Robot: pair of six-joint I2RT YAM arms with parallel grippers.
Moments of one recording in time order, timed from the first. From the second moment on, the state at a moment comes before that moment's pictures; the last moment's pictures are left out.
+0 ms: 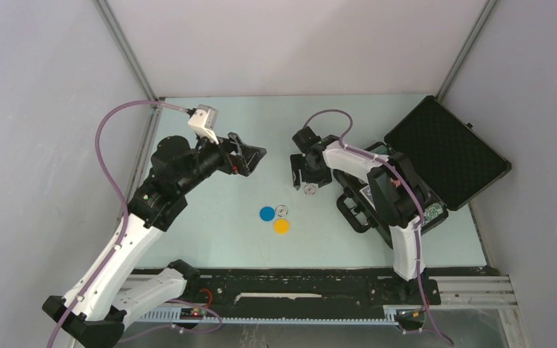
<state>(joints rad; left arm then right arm) -0.53 0.90 1.07 -0.30 0.16 -0.37 0.62 2.05 1.52 -0.68 0.05 0.48</state>
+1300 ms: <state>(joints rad) -0.54 0.91 1.07 -0.30 0.15 -0.37 0.63 2.11 1.58 -0.76 0.10 0.47</state>
